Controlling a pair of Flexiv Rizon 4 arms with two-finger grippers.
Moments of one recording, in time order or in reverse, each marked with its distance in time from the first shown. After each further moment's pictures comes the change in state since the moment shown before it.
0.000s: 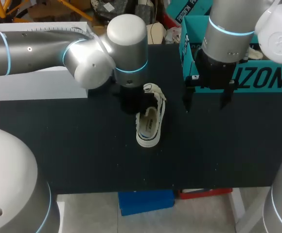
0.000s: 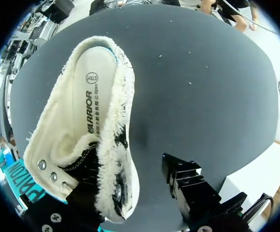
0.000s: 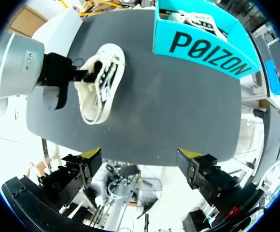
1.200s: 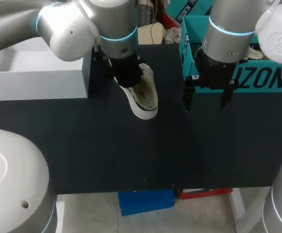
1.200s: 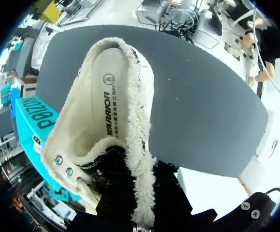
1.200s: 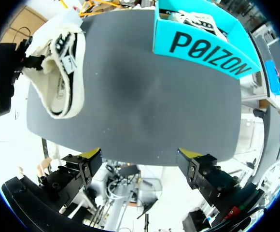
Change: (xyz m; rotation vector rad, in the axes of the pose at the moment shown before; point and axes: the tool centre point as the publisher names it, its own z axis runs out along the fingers) left arm 0.033 0.018 -0.146 -0.106 -0.024 -0.472; right arm 0.000 0.000 0.000 0.000 0.000 0.000
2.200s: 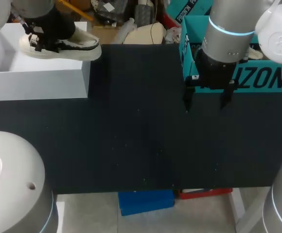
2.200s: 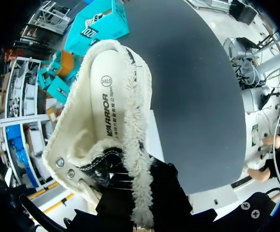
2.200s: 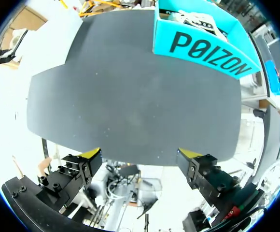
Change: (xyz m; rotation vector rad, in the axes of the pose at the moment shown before) left arm 0.166 0.162 -0.065 -0.092 -0.029 -0.953; right arm 0.000 0.000 0.000 0.000 0.000 0.000
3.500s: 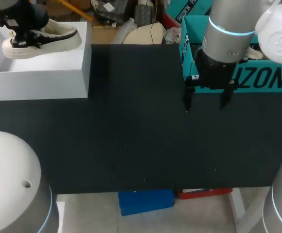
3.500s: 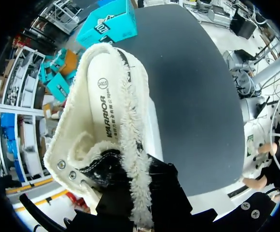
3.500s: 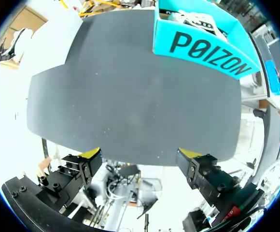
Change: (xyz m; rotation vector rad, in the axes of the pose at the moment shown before) left arm -0.009 0.062 0.015 0.125 0.061 -0.091; right arm 0.000 0.000 0.000 0.000 0.000 0.000
